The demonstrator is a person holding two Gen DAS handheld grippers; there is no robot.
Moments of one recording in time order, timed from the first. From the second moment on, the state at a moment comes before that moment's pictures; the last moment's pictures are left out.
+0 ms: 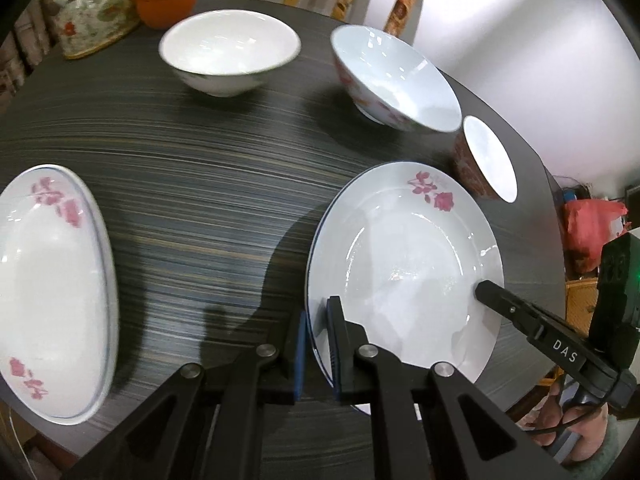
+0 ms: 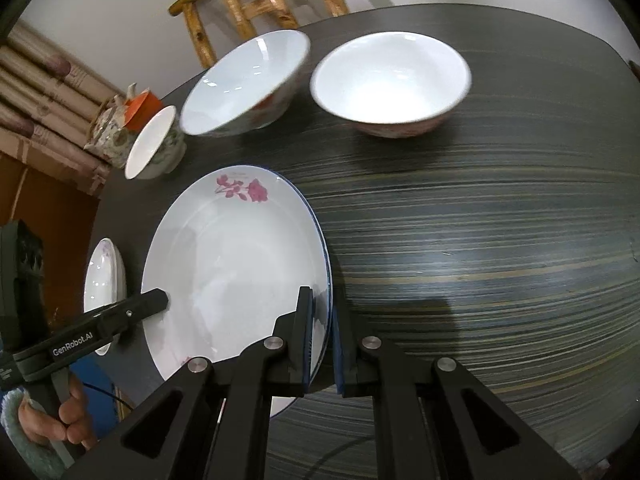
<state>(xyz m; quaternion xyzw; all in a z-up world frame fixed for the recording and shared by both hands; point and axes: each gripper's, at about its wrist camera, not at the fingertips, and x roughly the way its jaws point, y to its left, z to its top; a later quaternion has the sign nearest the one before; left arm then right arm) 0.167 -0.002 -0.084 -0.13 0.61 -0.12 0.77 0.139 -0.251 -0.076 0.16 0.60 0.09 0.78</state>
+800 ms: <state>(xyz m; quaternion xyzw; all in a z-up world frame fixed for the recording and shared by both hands) 0.145 0.133 -0.059 -0.17 0.58 -0.06 0.79 0.157 -0.115 -0.050 0.12 0.60 0.16 0.78</state>
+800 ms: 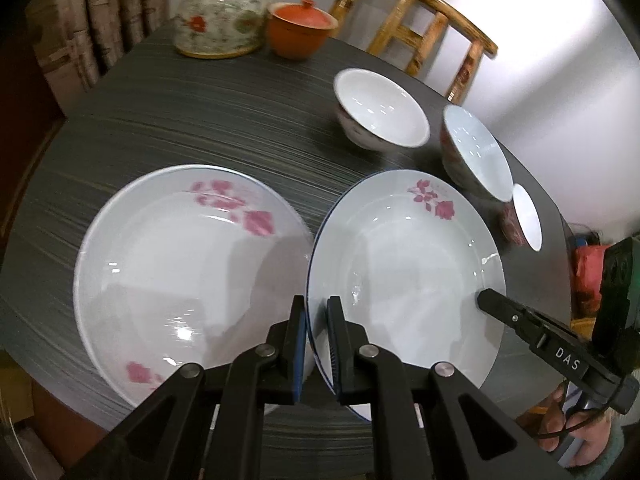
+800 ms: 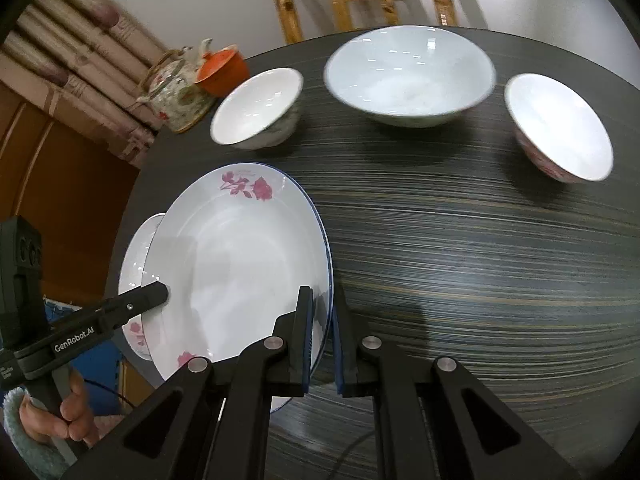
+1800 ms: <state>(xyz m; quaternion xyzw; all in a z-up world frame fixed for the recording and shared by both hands) 0.114 0.257 -0.068 -0.20 0.57 0.01 0.80 0.158 0.021 -0.055 0.08 0.61 0.22 0.76</state>
